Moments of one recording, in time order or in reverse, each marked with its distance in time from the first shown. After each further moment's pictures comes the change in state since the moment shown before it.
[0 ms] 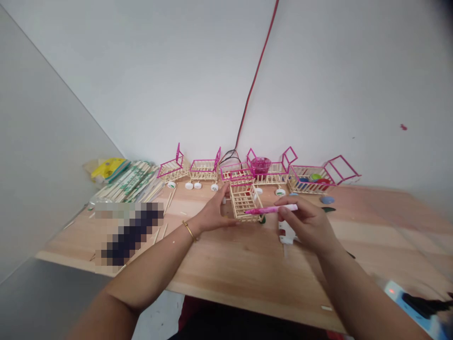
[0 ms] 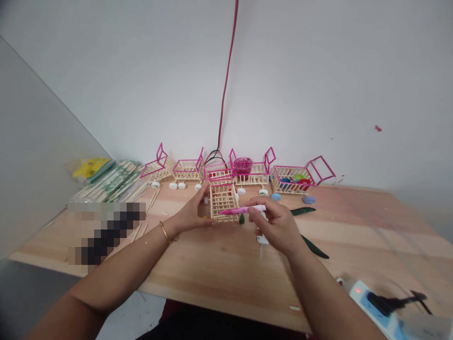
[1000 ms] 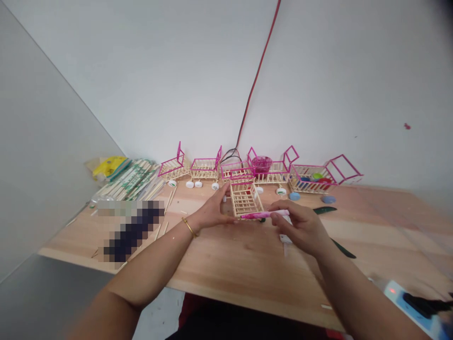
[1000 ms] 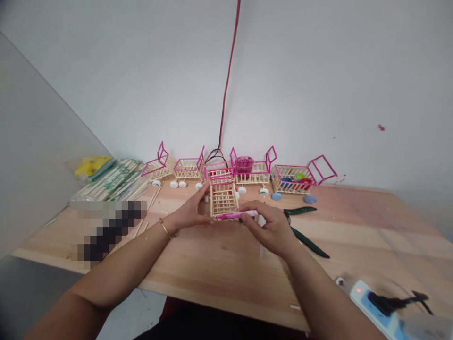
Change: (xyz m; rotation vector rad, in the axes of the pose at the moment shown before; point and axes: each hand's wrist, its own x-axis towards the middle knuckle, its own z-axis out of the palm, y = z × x) left_hand 0.003 -0.003 -0.004 -0.031 -0.044 0.032; right_hand 0.001 -0.013 0.007 -0.260 -0.039 -0.203
